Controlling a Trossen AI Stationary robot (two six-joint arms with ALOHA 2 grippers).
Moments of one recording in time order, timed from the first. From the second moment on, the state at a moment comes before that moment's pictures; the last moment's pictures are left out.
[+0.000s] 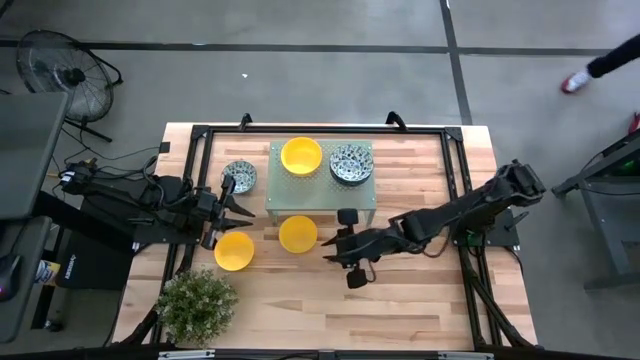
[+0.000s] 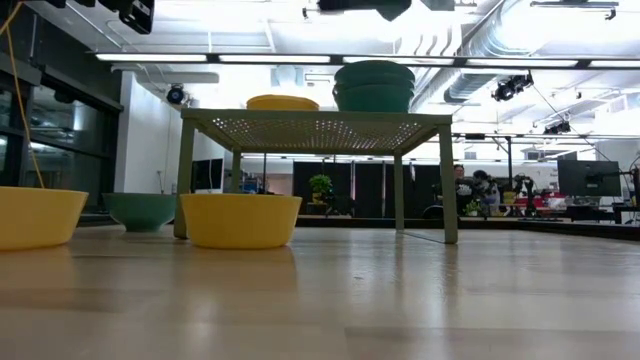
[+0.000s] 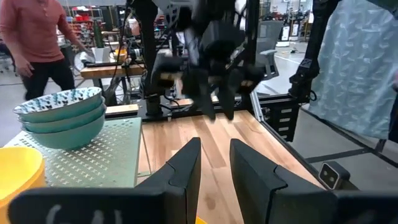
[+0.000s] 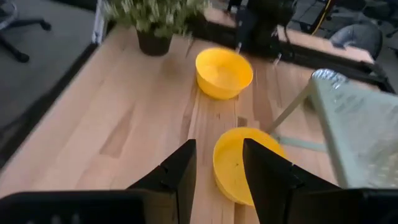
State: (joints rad) left arm -0.26 0.45 0.46 0.00 -0.07 0.04; right arm 0.37 1.60 1.18 -0.13 0.28 -0.02
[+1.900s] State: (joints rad) left arm -0.26 0.45 0.46 -0.01 -0.06 0.02; right arm 0.19 2.14 1.53 -0.42 0.13 -0.25
